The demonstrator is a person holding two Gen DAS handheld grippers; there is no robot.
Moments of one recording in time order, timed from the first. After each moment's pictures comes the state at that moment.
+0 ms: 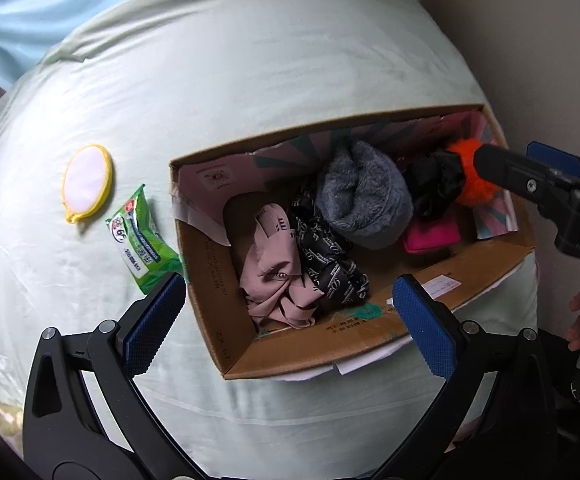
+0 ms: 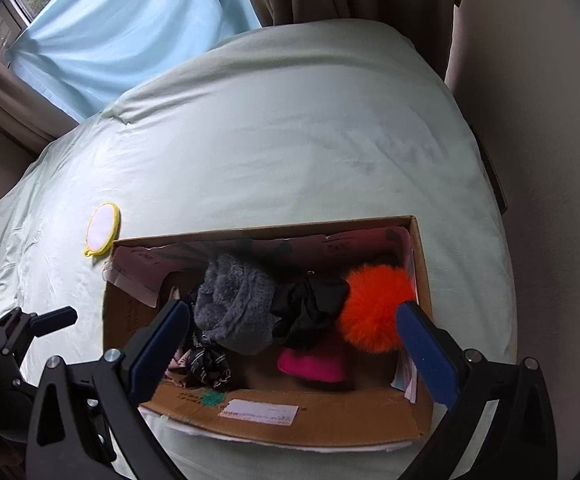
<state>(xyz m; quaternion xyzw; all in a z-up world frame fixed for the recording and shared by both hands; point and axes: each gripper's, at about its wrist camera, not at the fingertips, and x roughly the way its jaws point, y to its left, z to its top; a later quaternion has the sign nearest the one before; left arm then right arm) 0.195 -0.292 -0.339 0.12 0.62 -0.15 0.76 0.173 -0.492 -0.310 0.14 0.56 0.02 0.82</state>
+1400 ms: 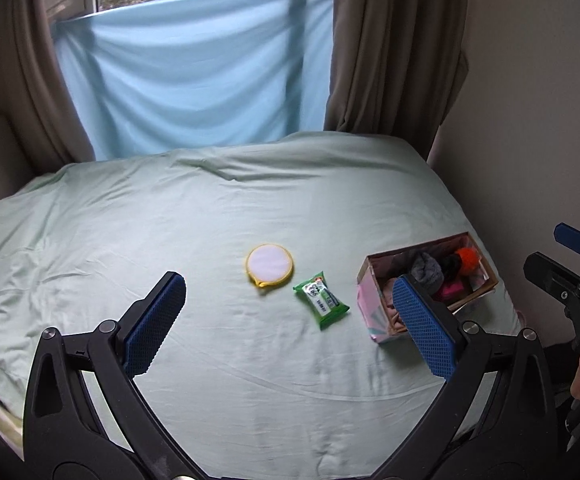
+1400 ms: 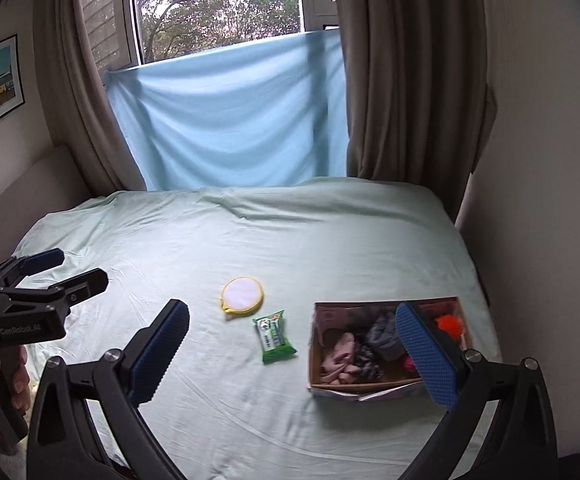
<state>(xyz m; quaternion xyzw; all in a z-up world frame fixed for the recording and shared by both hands) 0.102 0.022 -0.079 0.06 0.39 -0.15 0.91 0.023 -0.224 -0.055 0.06 0.36 0.01 0.93</state>
